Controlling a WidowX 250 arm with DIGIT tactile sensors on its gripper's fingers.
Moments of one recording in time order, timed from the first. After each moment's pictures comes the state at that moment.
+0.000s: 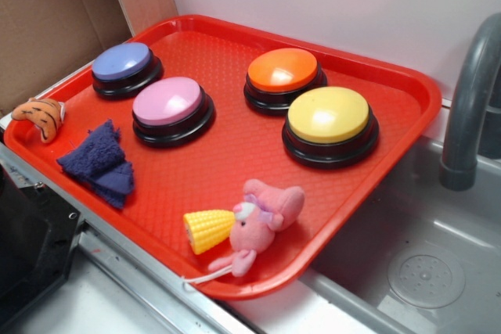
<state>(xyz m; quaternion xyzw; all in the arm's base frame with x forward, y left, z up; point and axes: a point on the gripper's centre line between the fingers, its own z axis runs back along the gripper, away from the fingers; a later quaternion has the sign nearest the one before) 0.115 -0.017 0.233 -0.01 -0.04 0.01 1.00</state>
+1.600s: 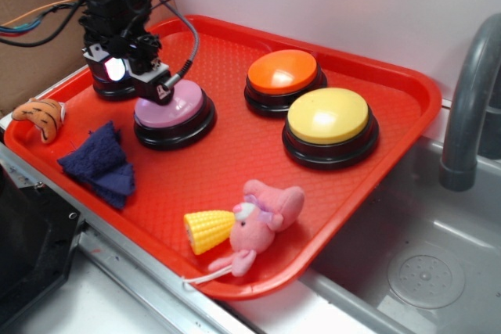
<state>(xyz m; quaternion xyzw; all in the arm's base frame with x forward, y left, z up) 0.215 0.058 0.050 0.05 -0.03 0.07 1.00</state>
